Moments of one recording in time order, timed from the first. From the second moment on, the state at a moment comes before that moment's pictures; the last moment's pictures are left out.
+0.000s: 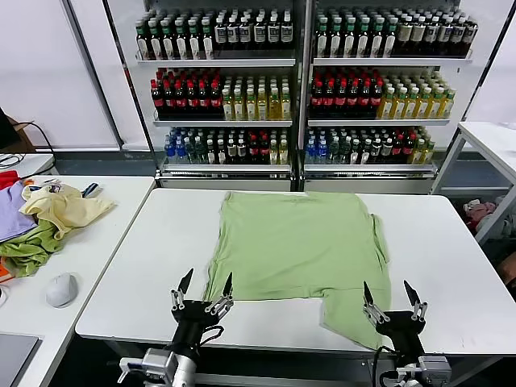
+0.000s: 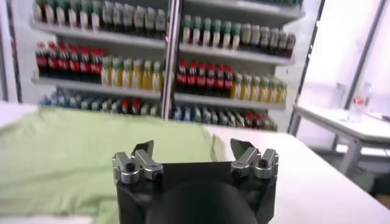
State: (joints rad) left arm 1.53 -1.34 -0.23 -2.26 -0.12 0.38 -0.26; right arm -1.76 1.35 0.62 2.29 0.11 -0.30 0.14
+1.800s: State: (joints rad) left arm 1.32 -1.29 -0.15 -1.96 -0.33 0.57 -0.39; right arm -1.76 1.39 0.58 2.19 0.18 -0.35 0.11
